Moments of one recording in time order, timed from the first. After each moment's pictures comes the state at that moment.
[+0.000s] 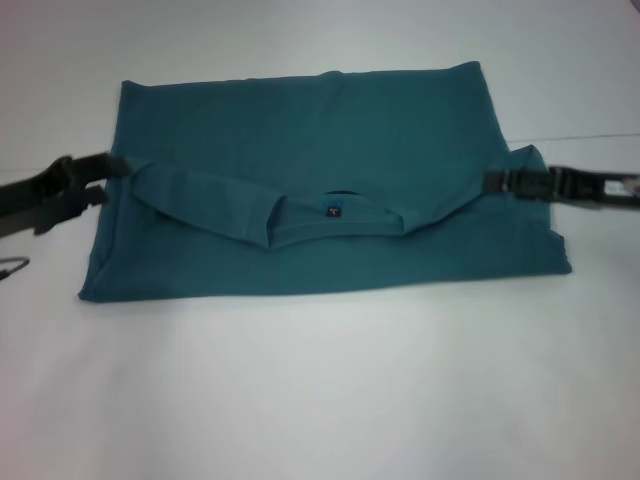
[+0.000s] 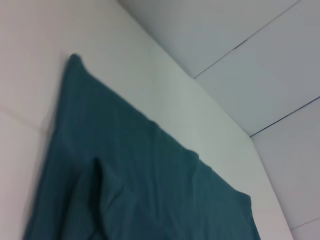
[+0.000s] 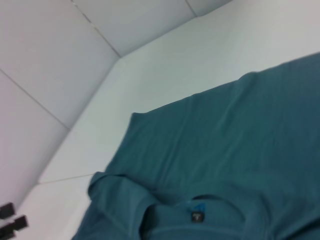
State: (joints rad) left arm -0.62 -2.06 0.62 0.75 2.04 1.08 -2.46; right arm 0.56 1.97 -0.76 -0.77 -1.99 -1.24 2.22
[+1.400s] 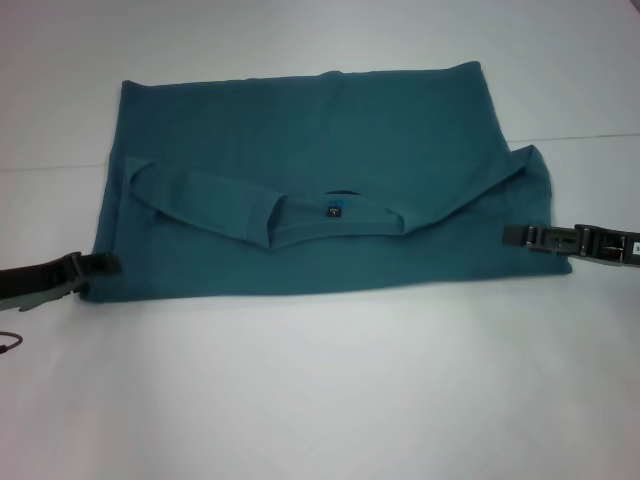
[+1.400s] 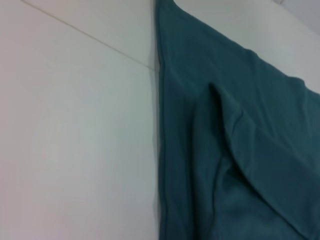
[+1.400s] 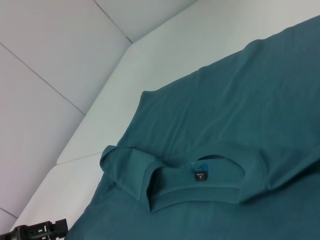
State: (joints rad) left arm -0.63 -2.05 0.65 0.59 2.27 0.91 -2.36; right arm 0.48 1.96 -0.69 -0.68 -1.96 -1.35 2.09
